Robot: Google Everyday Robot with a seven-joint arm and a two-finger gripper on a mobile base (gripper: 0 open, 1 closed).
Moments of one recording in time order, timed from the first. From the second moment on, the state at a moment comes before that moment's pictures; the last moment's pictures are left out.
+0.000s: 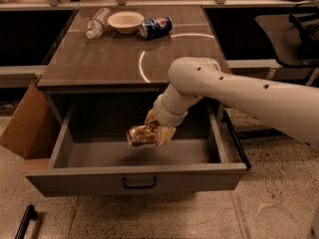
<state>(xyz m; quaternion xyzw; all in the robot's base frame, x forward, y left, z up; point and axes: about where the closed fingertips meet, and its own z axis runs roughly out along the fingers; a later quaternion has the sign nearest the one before) 0.573 0.009 0.681 -0.85 0.48 0.06 0.21</state>
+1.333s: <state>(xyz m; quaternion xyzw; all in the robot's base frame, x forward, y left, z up) 0.584 -0.079 0.786 -0.82 0.53 0.00 0.20</state>
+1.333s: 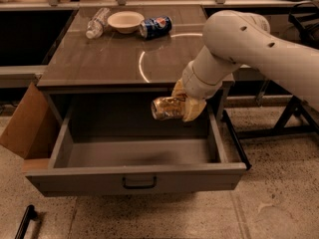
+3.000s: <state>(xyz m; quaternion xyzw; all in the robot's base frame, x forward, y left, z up) 0.675 -0.137 0.857 -0.74 0.65 -0.02 0.20</state>
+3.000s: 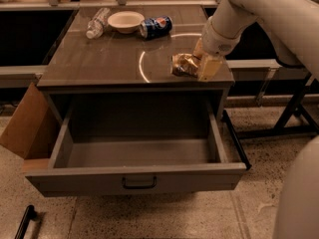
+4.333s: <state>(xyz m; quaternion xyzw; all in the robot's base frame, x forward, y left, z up) 0.740 -0.111 0.859 -0.72 0.66 0.02 0.22</state>
